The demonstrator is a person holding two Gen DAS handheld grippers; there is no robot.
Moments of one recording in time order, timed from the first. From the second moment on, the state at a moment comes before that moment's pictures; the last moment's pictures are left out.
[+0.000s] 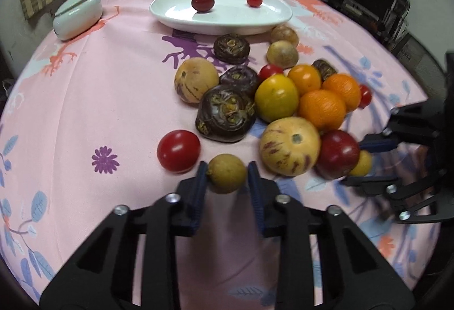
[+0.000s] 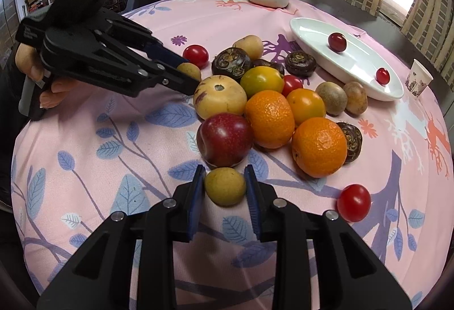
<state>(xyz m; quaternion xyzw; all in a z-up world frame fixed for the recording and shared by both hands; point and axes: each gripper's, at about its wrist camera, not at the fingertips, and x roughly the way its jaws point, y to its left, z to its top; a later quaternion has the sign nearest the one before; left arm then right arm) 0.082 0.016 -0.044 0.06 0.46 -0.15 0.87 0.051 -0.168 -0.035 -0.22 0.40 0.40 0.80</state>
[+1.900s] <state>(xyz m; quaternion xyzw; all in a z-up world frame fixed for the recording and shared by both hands) 0.272 -0.020 0.004 0.04 0.46 -0.07 0.89 0.282 -0.177 0.021 -0.15 0.39 0.22 0.88</state>
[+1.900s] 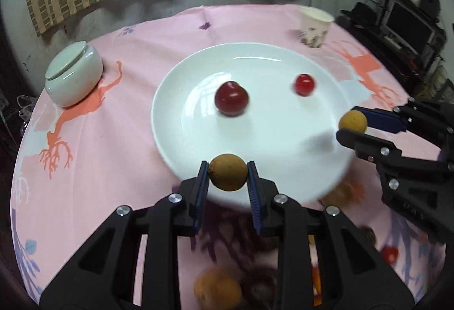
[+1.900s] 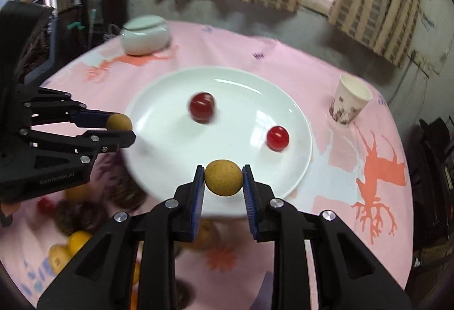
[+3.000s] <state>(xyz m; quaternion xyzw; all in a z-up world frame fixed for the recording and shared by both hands) 0.101 0.036 0.014 -0.02 0.39 -0.07 0.92 0.100 -0.235 0.019 -0.13 0.35 0.28 0.89</state>
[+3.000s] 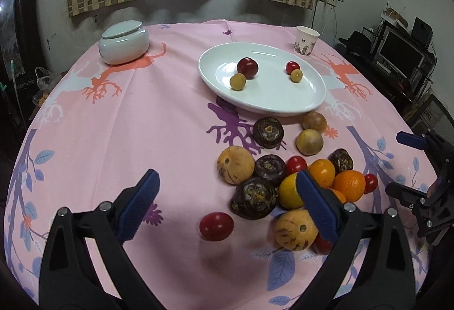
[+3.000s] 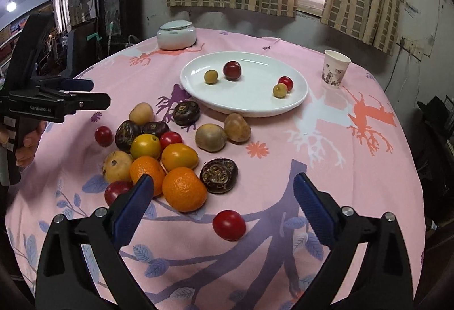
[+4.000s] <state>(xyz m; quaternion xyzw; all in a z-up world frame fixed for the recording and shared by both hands) 0.113 0.043 -0.042 0.04 0.48 -0.10 0.87 0.102 -0.231 -0.021 -0.14 0.42 0.30 0.85</state>
